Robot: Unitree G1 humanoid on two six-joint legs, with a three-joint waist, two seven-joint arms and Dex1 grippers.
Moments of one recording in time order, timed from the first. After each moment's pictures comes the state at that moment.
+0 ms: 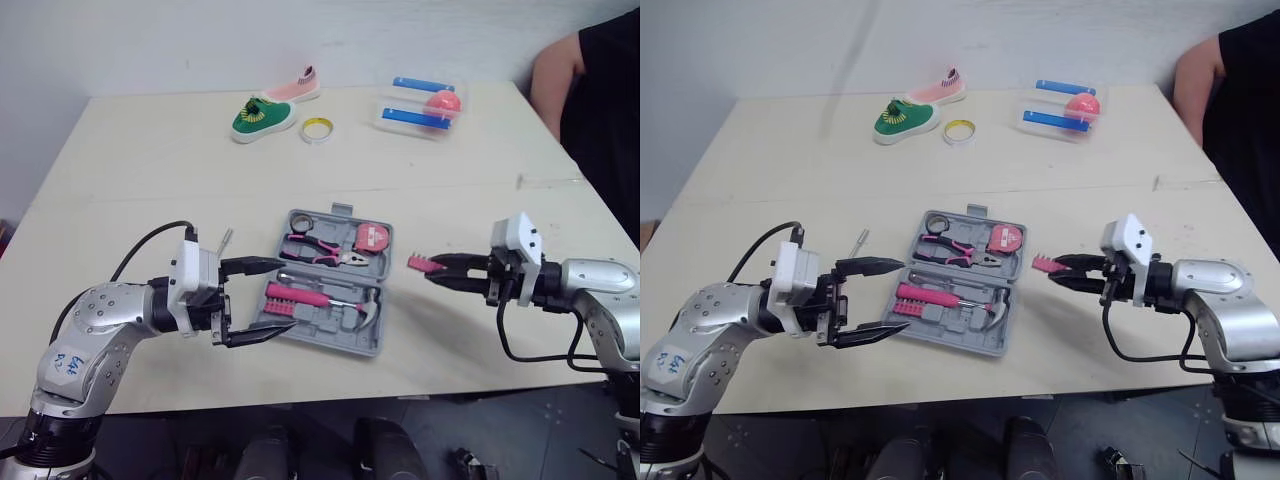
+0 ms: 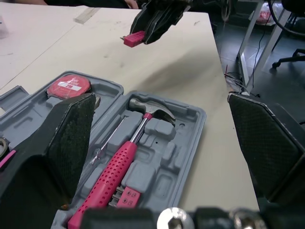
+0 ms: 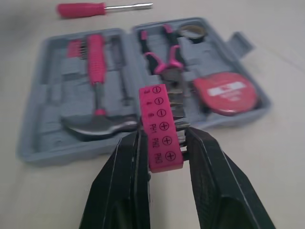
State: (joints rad) left arm -0.18 0.72 0.11 -0.41 -0.63 0.34 -1.03; right arm -0.34 -0.86 -0.07 -0.17 0.50 0.49 1.19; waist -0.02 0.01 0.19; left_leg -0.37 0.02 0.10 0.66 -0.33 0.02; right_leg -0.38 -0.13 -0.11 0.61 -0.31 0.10
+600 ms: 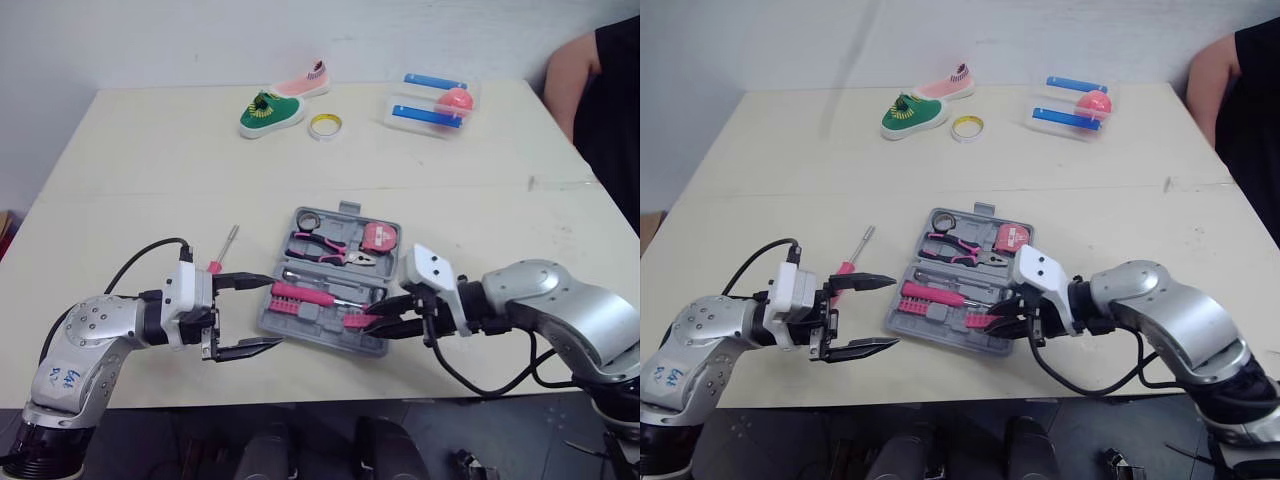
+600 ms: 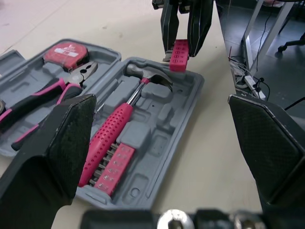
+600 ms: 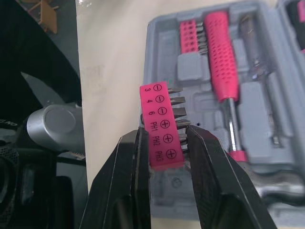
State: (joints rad) left arm -0.09 0.75 0.13 -0.37 -0.57 0.26 -1.08; right arm -0.51 -0.84 0.23 -0.53 0.60 1.00 0.99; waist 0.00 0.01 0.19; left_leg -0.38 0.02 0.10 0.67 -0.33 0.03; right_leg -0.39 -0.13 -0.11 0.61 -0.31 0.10
